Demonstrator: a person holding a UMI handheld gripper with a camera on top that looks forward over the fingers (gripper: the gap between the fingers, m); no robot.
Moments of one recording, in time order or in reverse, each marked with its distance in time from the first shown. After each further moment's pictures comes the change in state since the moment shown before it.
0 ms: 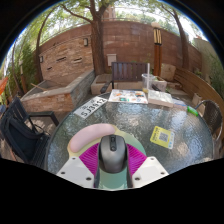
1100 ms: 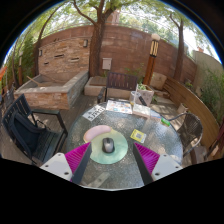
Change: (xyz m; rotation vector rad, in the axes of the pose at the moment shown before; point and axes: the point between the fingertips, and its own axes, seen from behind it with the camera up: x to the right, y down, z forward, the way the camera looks) arm -0.030 -0.043 -0.221 -0.001 0.152 -0.098
